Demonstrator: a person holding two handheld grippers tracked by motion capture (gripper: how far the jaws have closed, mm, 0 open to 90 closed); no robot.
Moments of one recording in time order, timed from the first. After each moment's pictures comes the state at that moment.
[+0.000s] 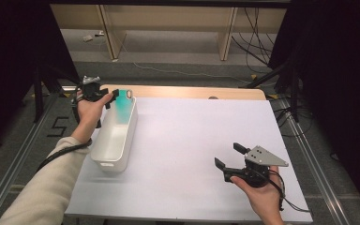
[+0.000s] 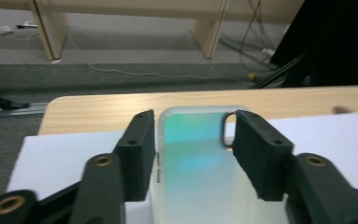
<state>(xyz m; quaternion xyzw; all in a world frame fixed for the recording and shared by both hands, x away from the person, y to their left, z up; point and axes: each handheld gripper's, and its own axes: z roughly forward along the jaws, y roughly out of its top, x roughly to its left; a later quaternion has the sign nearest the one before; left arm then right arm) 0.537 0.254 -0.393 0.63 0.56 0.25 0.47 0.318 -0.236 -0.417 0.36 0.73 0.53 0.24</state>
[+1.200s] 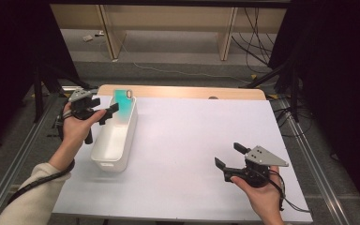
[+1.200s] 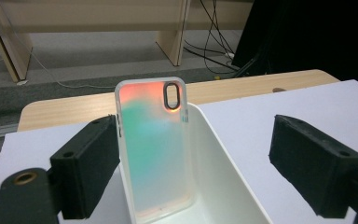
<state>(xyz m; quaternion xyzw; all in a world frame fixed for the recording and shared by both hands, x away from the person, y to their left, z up) 0.465 0.259 -0.387 0.66 0.50 0.25 0.50 0.319 -0.236 -0.417 0.36 0.73 0.53 0.24</state>
